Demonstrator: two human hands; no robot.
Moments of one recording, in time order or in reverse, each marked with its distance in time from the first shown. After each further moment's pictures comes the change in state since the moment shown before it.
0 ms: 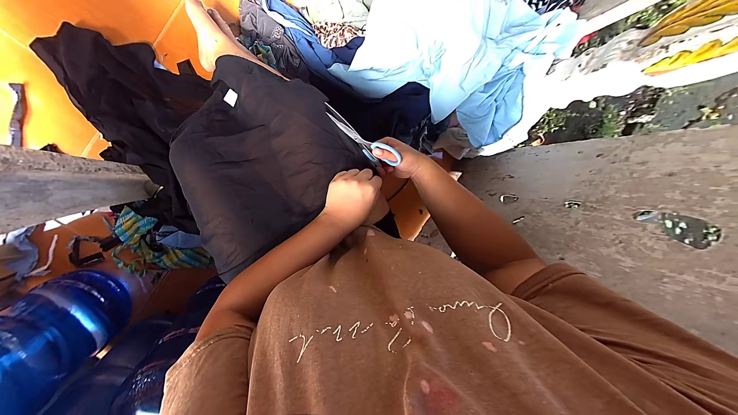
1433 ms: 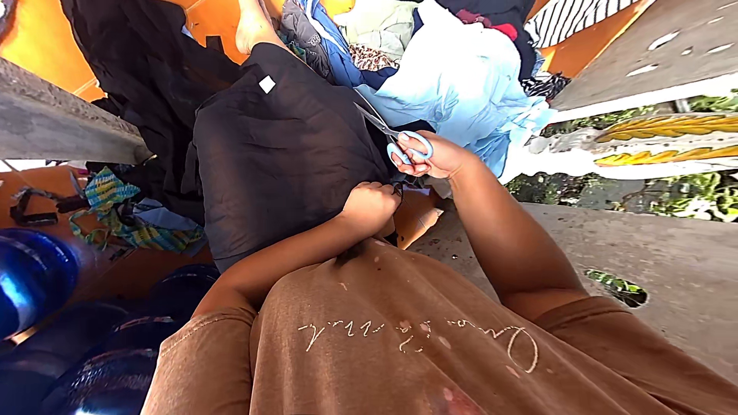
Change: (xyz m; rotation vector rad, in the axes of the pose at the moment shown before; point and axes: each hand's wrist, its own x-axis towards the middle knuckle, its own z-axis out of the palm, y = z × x) left_hand 0.004 -0.003 -0.008 -0.157 -0.146 -0.006; right_hand 0.018 -0.102 0.021 -0.324 -0.014 0.349
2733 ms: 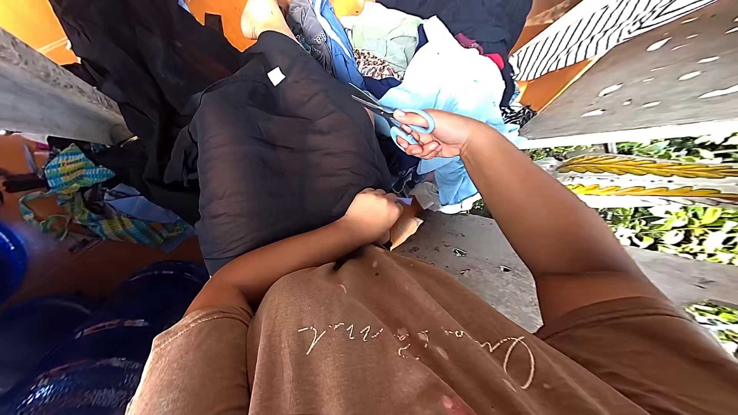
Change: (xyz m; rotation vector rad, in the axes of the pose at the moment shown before) left_hand 0.008 0.000 -0.014 -0.073 -0.204 -0.039; right_hand 0.028 -0.079 -0.005 -0.131 0.016 0.361
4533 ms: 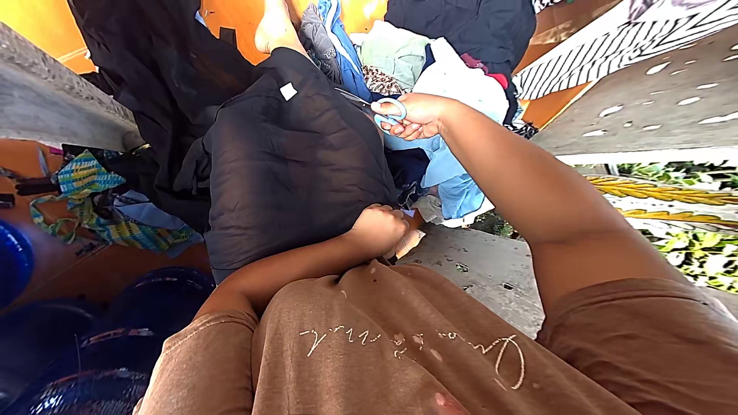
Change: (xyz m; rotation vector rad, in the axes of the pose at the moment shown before) left_hand -0.001 -0.004 -0.006 -0.055 -0.014 0.029; right_hand 0.064 -0.055 -0.006 -0.138 0.093 0.085
